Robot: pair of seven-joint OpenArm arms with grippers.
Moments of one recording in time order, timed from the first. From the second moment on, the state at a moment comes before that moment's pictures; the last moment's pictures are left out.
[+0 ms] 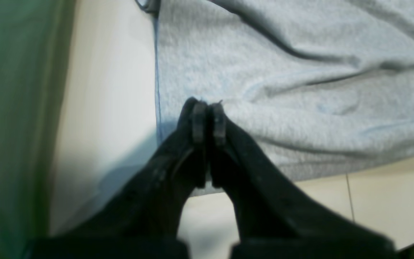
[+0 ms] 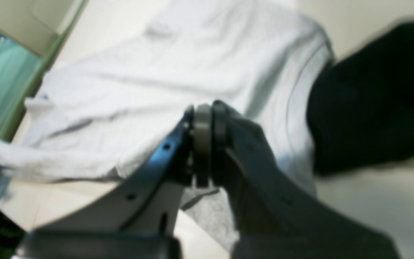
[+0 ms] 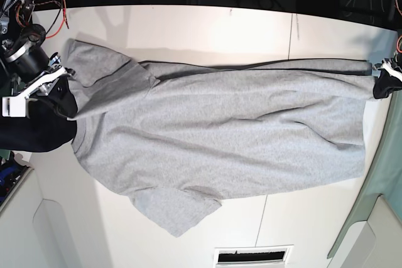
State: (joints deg) left arm 14.0 -30.6 -32.9 73.8 -38.2 -39.0 32.9; right arm -11.6 6.9 29.3 99.5 42.7 29.9 -47.1
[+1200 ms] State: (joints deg) left arm 11.6 -28.8 -33.9 63.5 -44.2 -37.3 34.8; right arm -11.1 6.9 33.1 81.2 38.1 29.3 -45.5
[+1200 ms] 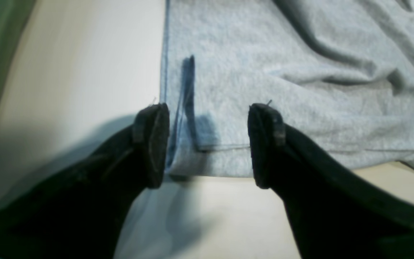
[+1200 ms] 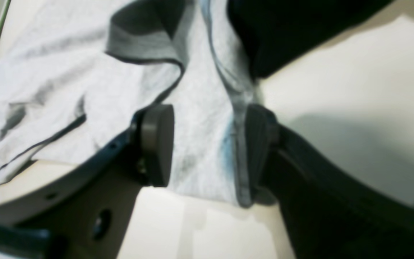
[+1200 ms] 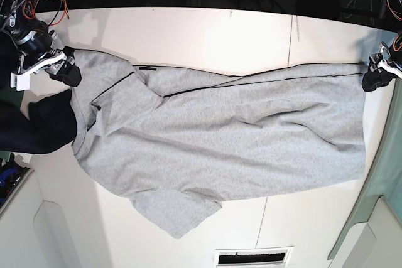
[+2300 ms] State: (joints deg) left arm 7.7 -28.4 -25.0 55.4 -33.3 -35.6 24.4; right arm -6.0 8.8 22.2 69.1 34.2 29.1 -37.4
